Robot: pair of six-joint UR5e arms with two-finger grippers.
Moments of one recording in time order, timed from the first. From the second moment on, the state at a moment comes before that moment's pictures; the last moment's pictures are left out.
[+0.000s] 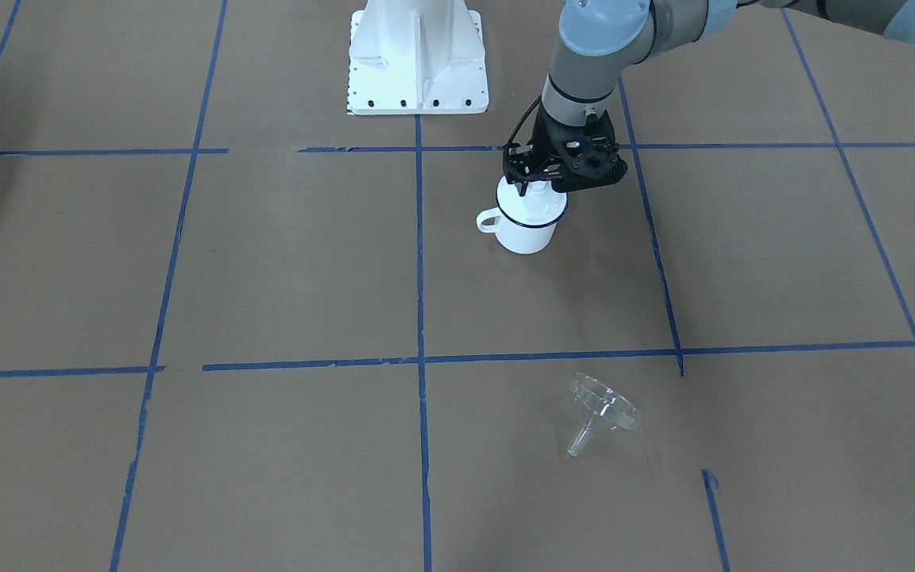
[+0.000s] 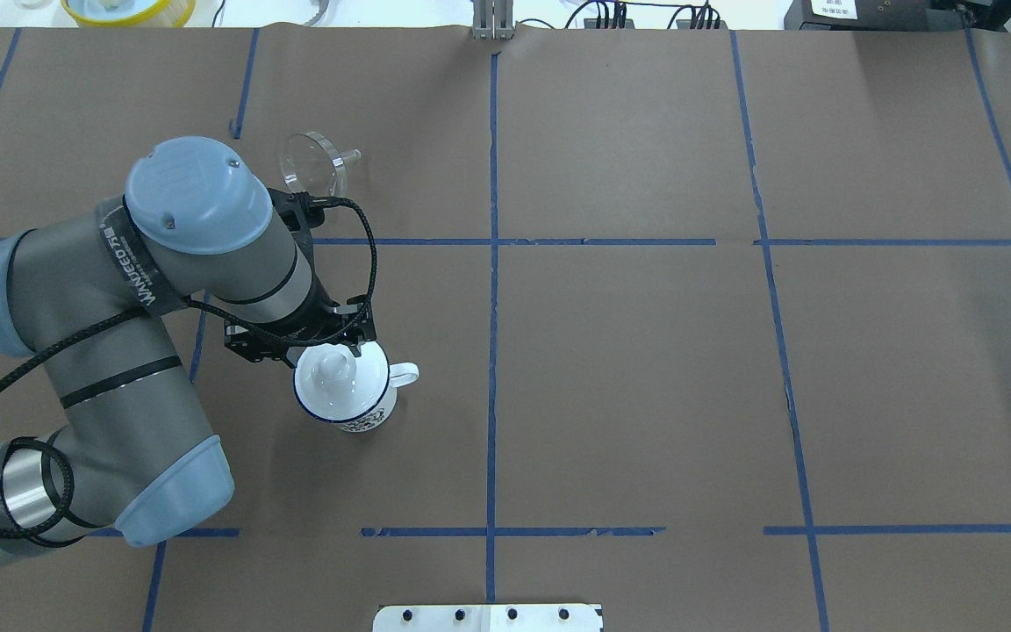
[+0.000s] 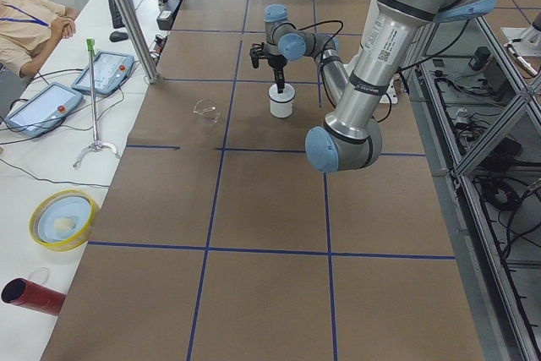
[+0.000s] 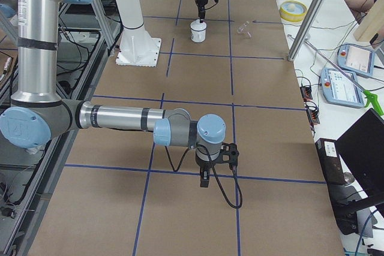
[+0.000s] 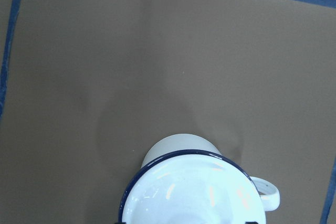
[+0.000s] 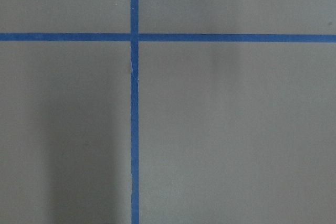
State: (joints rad) left arm -0.59 -2.11 -1.95 -1.37 -2.01 -1.32; right arm 1.57 -1.68 1.66 -1.57 2.29 0.01
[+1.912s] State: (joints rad) left arm -0.61 -2.11 -2.04 -1.29 -2.02 -1.36; right arm 1.57 -1.68 1.66 -1.57 2.29 0.01
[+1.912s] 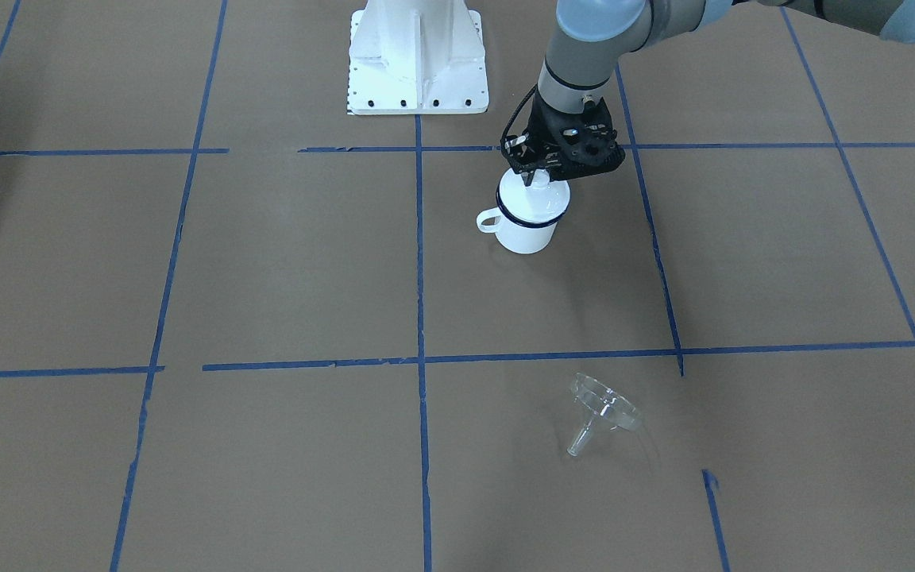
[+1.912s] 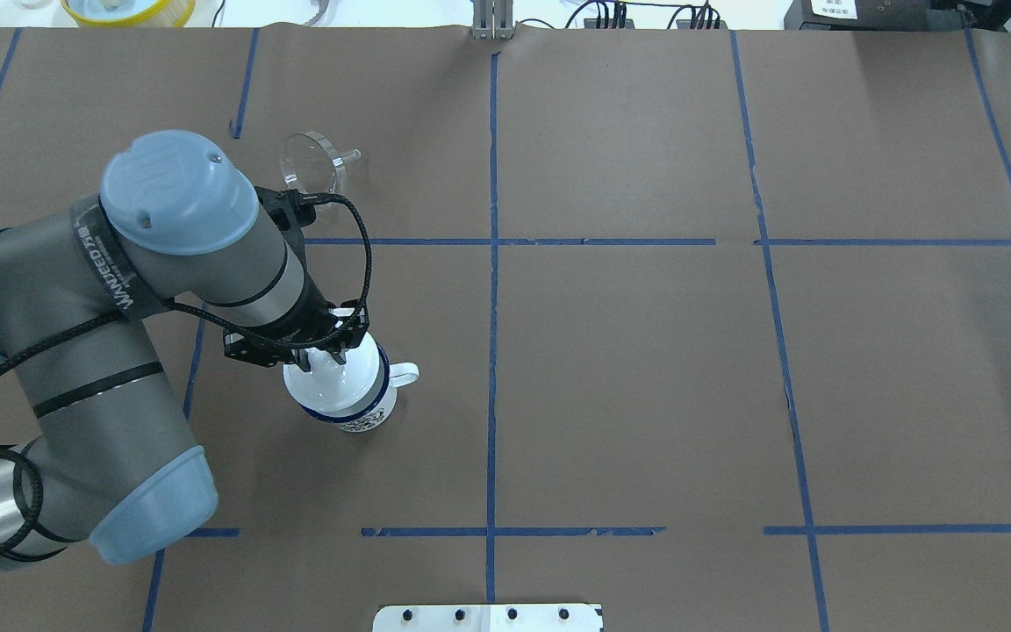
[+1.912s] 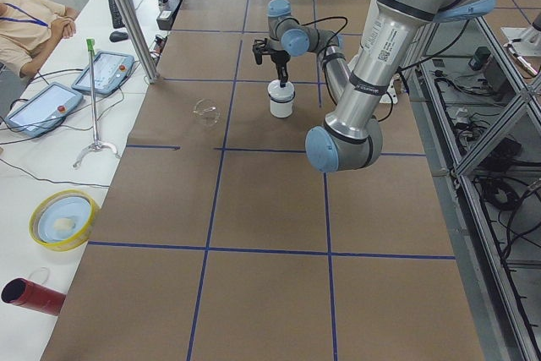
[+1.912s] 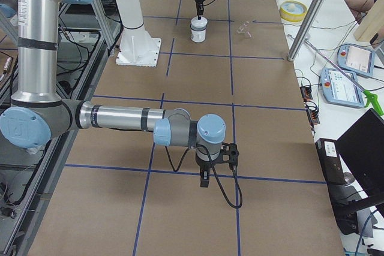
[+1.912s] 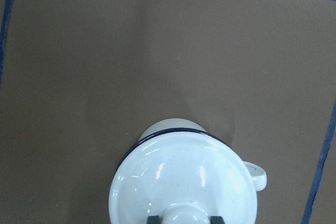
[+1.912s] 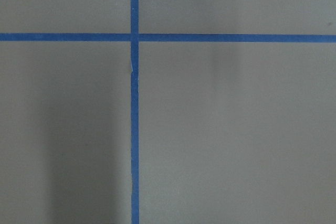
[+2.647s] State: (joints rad) left arm -0.73 -2.02 -2.17 -1.24 -2.01 -1.31; right arm 1.57 -1.68 1.66 -1.57 2.29 0.01
